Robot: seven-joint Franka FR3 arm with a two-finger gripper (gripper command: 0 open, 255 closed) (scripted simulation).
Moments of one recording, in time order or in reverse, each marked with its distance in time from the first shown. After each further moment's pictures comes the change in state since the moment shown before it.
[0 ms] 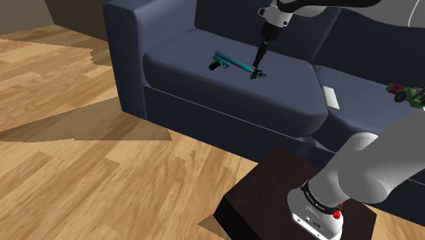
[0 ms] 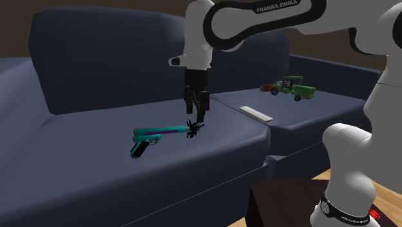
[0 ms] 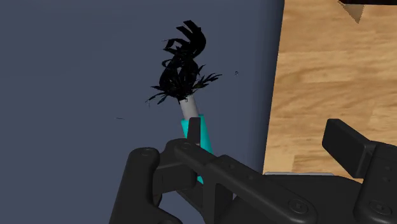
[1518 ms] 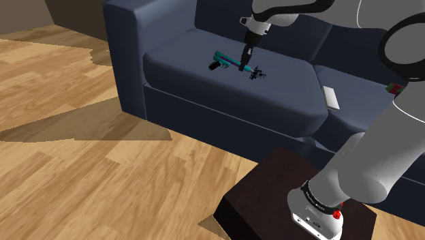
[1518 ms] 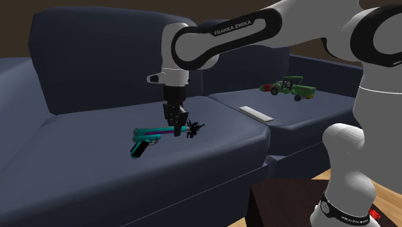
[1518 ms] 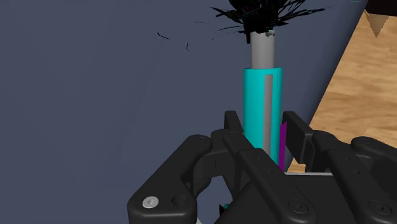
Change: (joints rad) arm 0.001 0.257 -0.032 0.151 0.123 0.074 -0.281
